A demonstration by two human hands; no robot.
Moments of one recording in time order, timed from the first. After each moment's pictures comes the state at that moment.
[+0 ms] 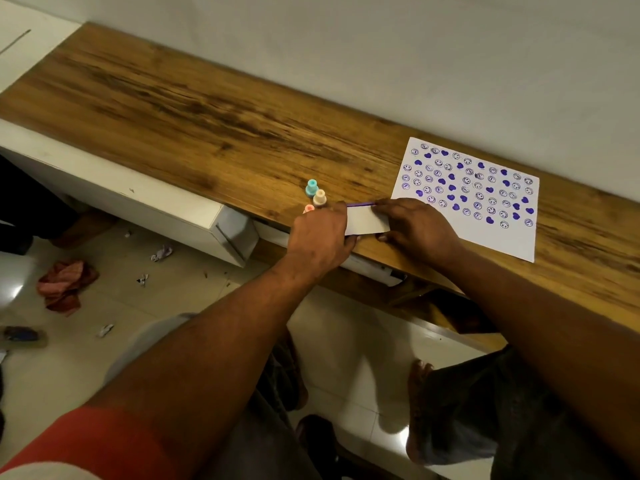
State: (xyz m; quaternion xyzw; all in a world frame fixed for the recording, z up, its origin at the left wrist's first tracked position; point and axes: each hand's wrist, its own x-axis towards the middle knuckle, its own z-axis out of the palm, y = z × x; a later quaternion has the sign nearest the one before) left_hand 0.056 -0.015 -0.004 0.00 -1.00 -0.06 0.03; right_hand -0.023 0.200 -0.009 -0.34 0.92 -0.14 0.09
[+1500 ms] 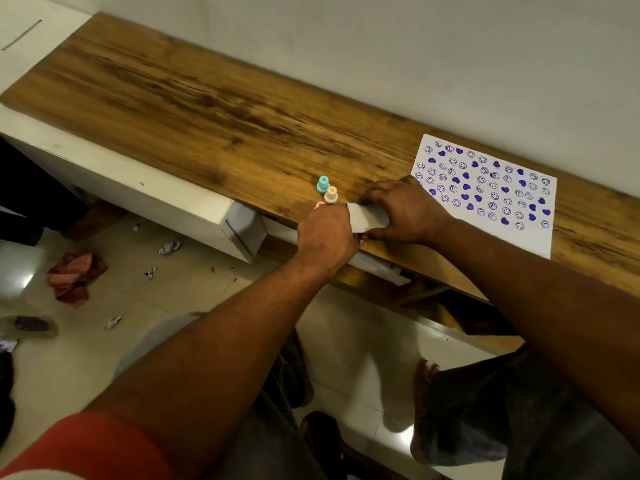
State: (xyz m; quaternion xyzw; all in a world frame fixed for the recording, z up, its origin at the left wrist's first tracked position) left_hand 0.051 -0.016 -0.010 0.12 -0.98 -0.14 -0.02; right_hand -0.046 0.144 0.013 -0.43 0.89 -0.04 0.11
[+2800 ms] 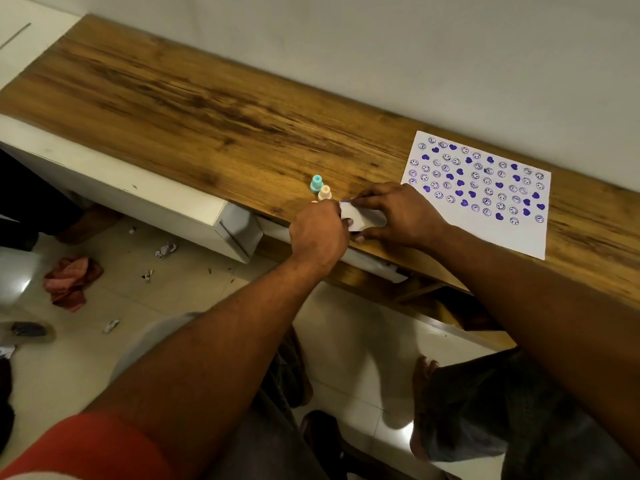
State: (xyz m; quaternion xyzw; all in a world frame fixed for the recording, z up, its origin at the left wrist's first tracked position) left_hand 0.050 -0.013 -0.007 0.18 -0.97 -0.18 0.01; right_hand -0.030 0.149 0.017 -0.40 0.90 -0.09 0.13
